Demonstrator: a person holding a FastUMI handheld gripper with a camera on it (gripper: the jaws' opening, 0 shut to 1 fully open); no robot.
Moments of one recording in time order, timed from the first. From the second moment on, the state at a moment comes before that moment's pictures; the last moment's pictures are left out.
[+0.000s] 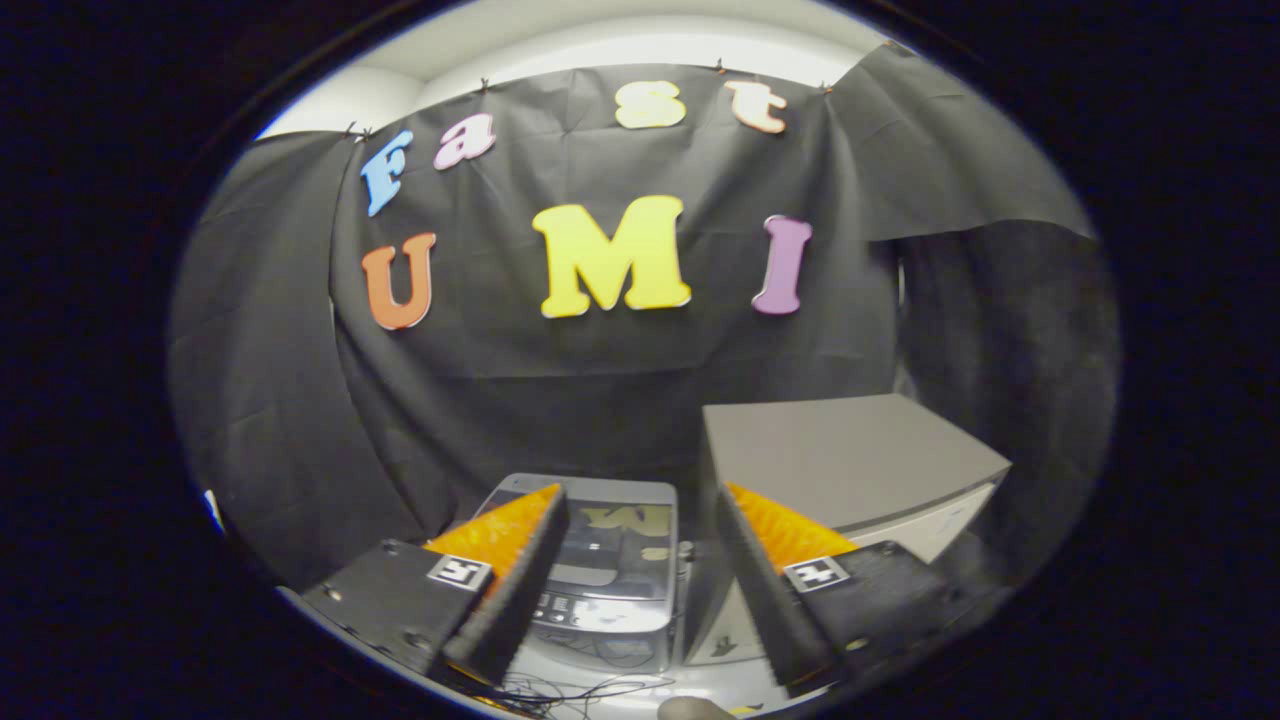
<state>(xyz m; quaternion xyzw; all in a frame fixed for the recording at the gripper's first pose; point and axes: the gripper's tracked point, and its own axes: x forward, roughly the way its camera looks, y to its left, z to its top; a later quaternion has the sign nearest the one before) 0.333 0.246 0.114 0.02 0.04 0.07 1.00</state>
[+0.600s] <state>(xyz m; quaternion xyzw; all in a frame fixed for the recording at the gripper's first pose) 0.205 0.031 0.053 0.06 0.04 0.00 1.00</state>
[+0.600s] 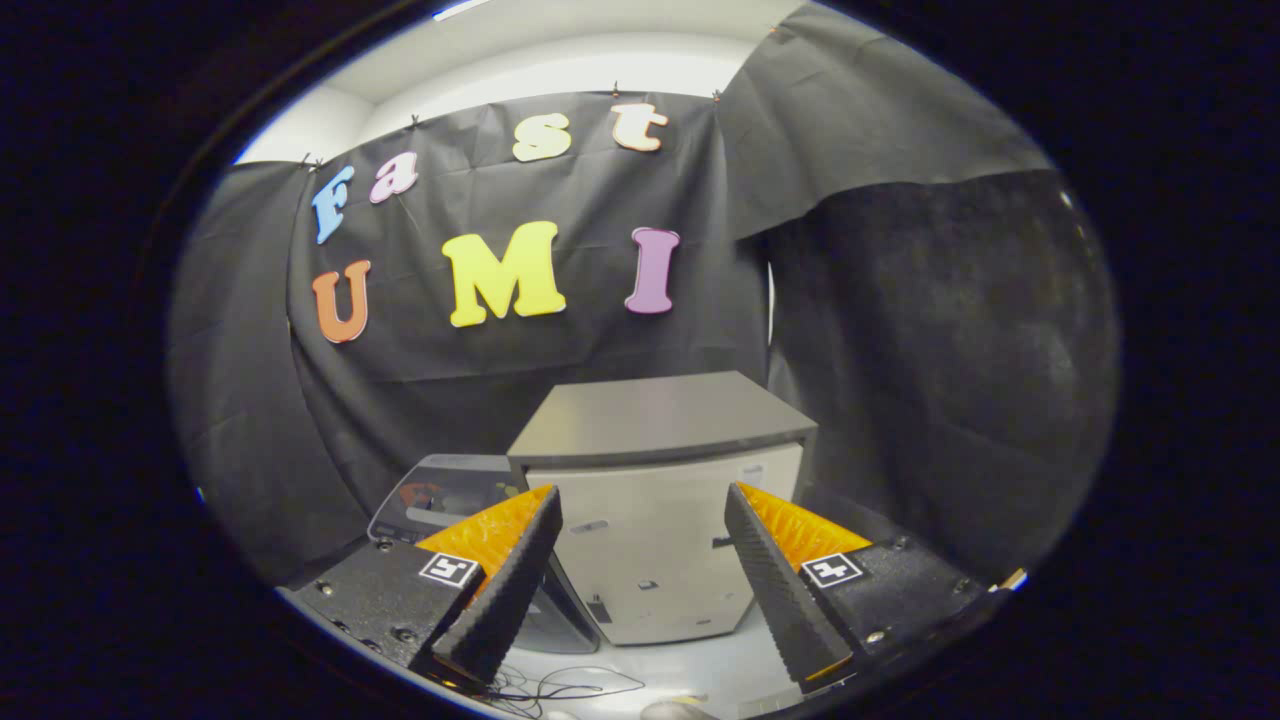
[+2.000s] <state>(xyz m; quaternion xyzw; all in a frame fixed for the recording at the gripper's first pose) 0.076 -0.056 -0.020 0.04 0.07 -0.01 1.00</state>
